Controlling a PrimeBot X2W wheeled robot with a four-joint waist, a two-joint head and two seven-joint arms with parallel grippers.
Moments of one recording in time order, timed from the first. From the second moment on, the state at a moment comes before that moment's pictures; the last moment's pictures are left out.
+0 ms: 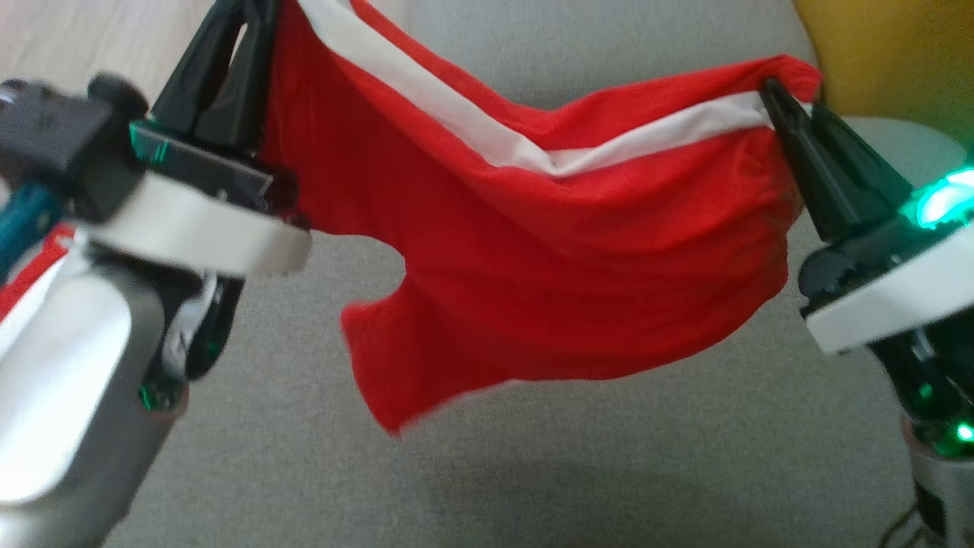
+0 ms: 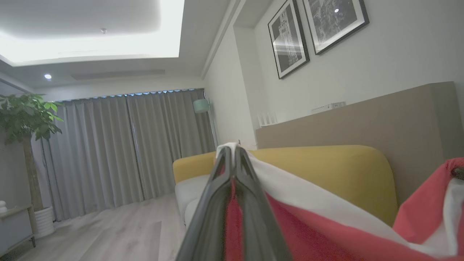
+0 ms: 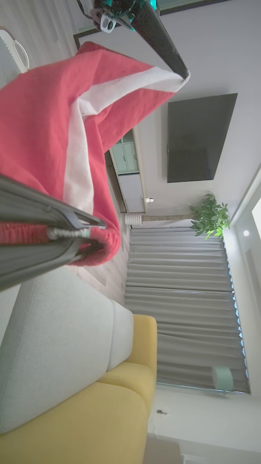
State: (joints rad) left arm -0.63 0.49 -0.49 -0.34 -0.50 0.21 0.21; right arm -0.30 -0.28 0.15 -0.43 0.54 0.12 0.47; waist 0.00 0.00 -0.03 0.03
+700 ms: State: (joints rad) left arm -1.21 0.38 -0.46 0.32 -0.42 0.06 -0.08; right arm -1.10 -0.13 0.25 0.37 0.25 0.12 0.02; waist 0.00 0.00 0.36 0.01
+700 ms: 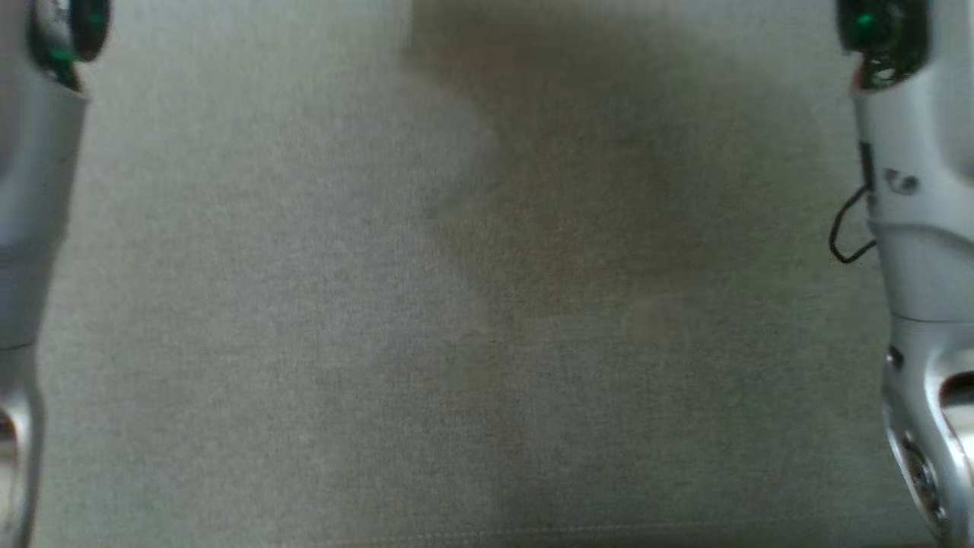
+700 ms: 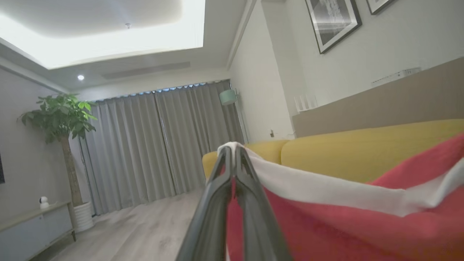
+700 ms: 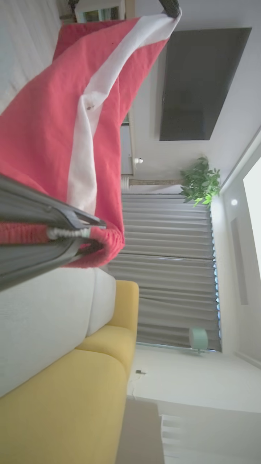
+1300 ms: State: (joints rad) left arm -0.77 0.34 -0.49 0.28 -0.48 0.06 -0.24; right arm -0.85 -0.12 0.35 0.59 0.32 0.12 -0.23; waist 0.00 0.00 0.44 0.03
